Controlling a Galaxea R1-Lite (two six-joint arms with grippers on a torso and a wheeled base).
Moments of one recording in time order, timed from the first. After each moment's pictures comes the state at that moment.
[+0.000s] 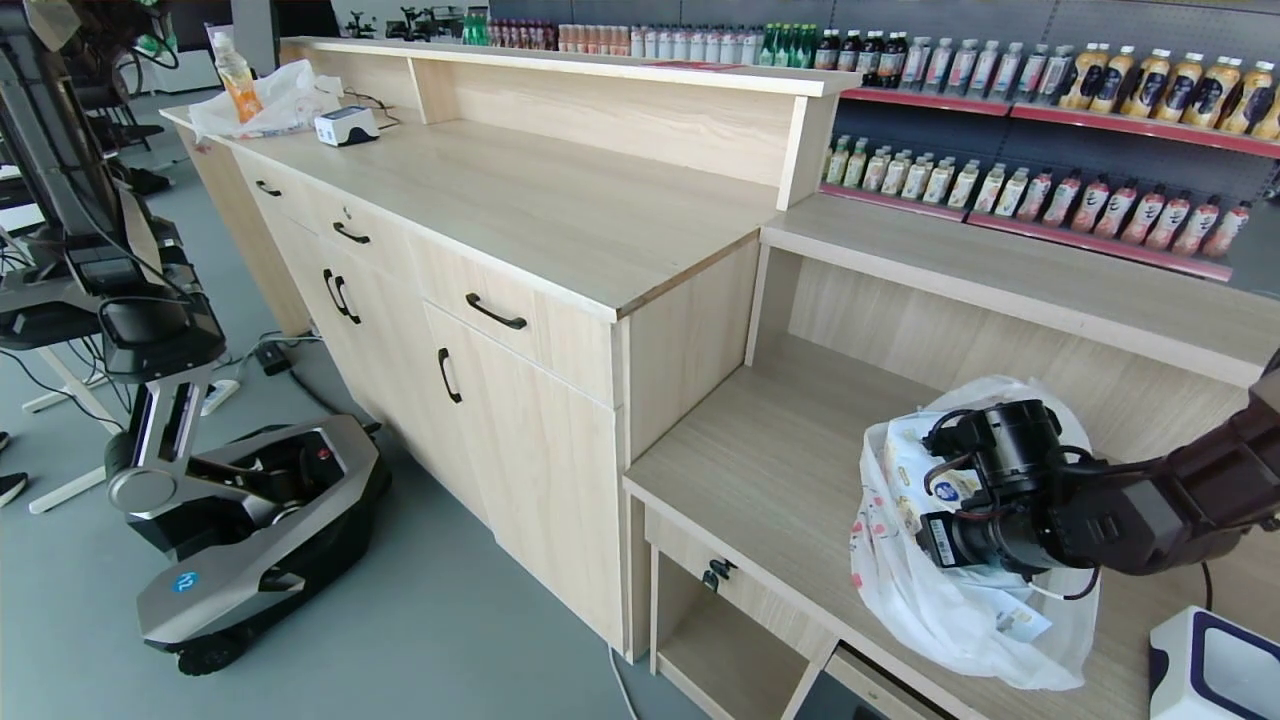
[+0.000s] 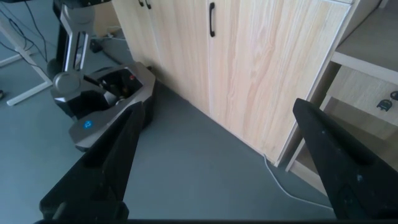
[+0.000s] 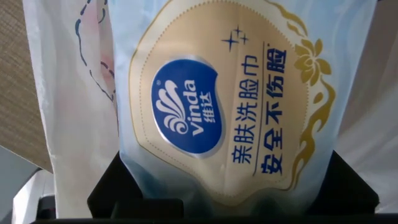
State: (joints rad) left arm 0.00 0.00 0.00 0.04 0.08 0.07; right arm 0.17 1.99 -0.79 -0.33 -0.26 -0.01
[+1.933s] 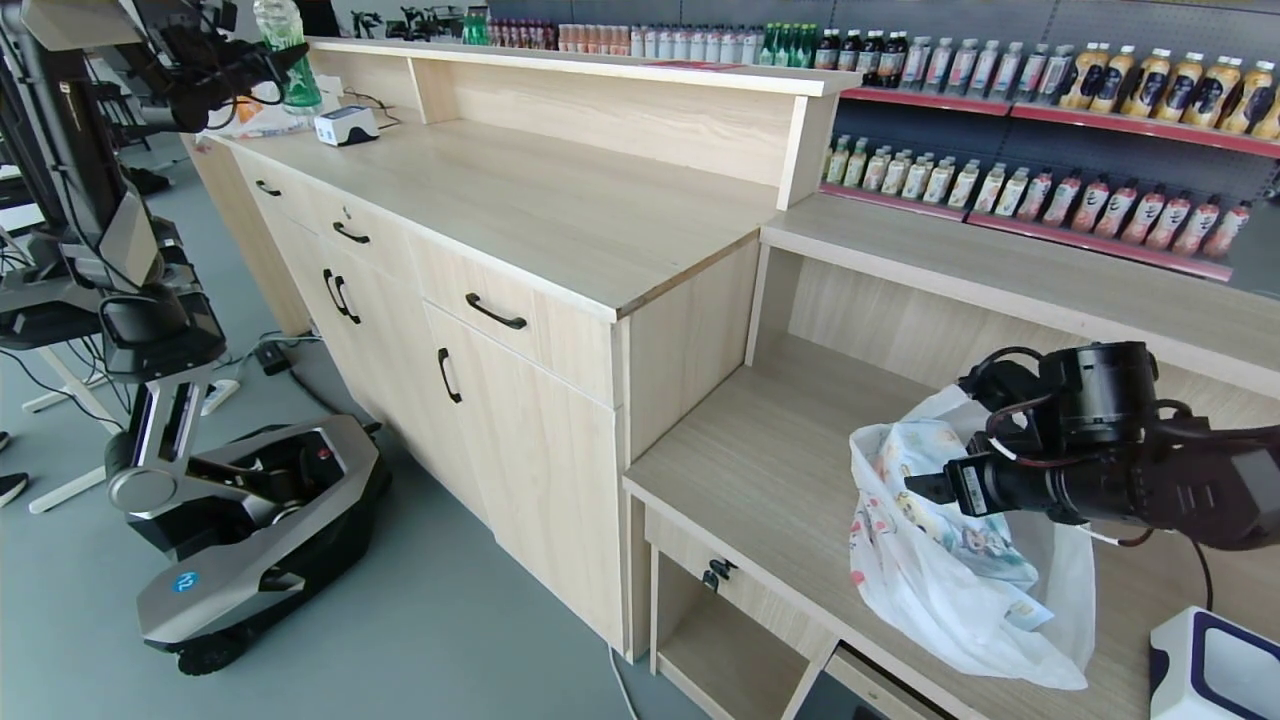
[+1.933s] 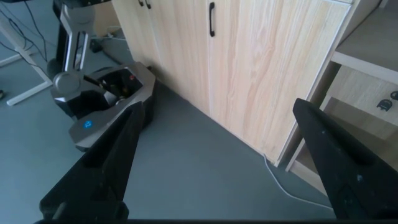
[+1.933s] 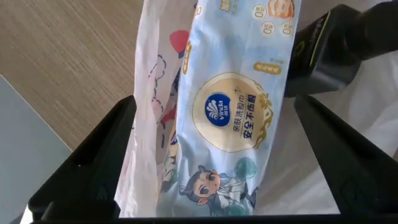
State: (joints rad) left arm 0.00 0.00 0.00 0.04 0.08 0.07; right arm 0.10 1.81 -0.80 -0.38 -0.03 -0.18
